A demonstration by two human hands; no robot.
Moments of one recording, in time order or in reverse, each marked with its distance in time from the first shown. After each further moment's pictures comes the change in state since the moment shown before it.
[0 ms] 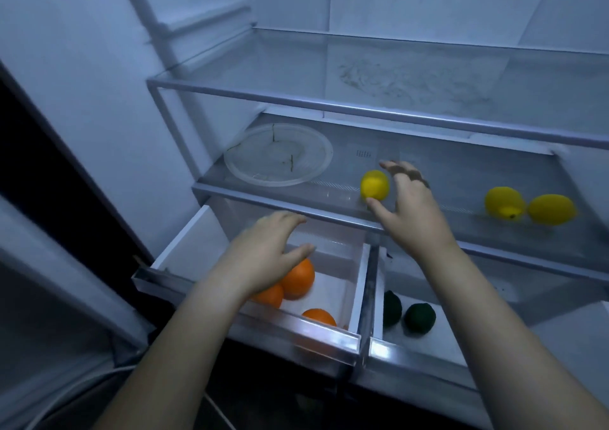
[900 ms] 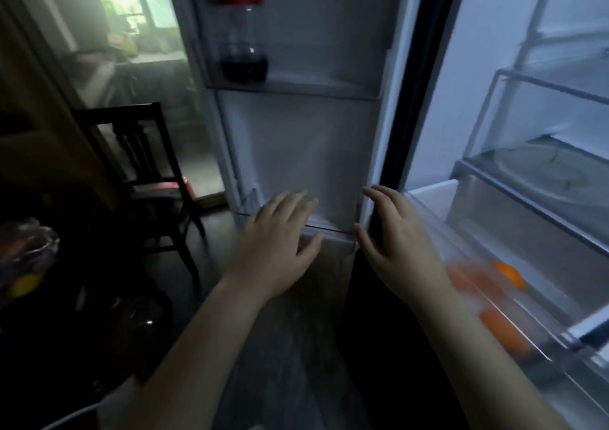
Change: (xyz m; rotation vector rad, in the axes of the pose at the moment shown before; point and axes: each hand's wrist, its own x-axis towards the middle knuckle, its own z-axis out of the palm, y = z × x) left_hand -0.359 -0.013 -0.024 0.398 0.487 -0.761; right_hand -0.195 -0.246 0.062 0.352 -0.320 -0.863
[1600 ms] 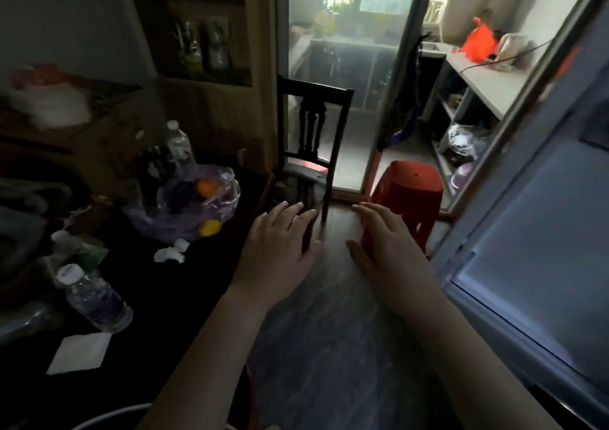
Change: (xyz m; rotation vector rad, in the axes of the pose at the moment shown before) left_hand -0.100 -0.329 -0.021 0.047 0.101 -0.615; right_hand 0.151 -0.259 0.252 0.176 -0.386 -0.428
